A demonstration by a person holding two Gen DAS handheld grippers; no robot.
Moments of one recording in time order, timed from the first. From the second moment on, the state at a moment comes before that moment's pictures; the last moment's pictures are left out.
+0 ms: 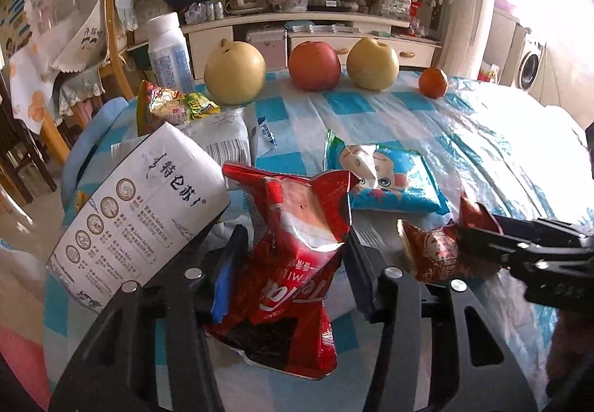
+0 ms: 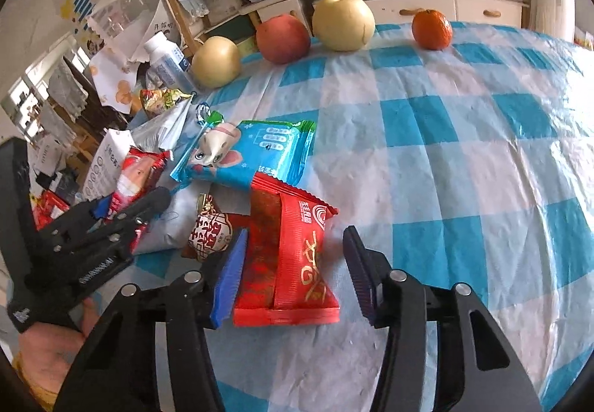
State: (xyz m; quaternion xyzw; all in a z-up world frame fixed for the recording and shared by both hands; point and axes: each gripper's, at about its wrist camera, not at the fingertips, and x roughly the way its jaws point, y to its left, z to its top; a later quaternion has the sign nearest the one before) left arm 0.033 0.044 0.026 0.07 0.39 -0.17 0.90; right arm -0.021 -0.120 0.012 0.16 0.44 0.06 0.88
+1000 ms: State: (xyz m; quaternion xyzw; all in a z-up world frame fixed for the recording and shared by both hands) left arm -0.002 0.096 0.061 -0.06 0.35 -0.25 0.90; right arm -0.037 -0.113 0.036 0.15 0.39 0.07 0.90
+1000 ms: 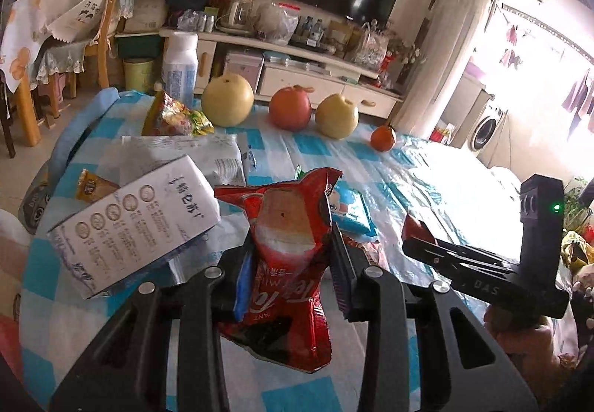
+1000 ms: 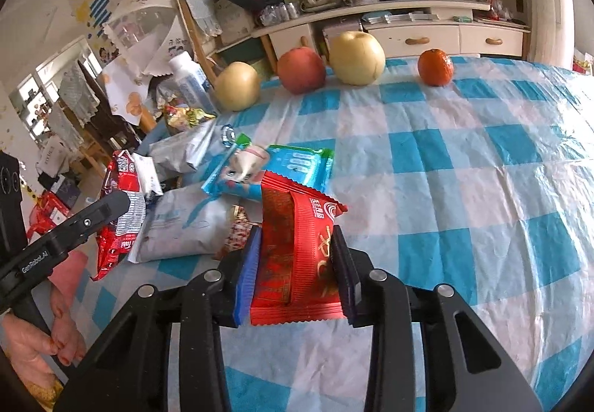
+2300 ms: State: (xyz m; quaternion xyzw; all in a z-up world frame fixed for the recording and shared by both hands) left arm -0.066 0.319 0.109 -0.19 0.26 -0.08 0.95; right arm -0.069 0.121 0.100 0.15 0.38 0.32 0.86
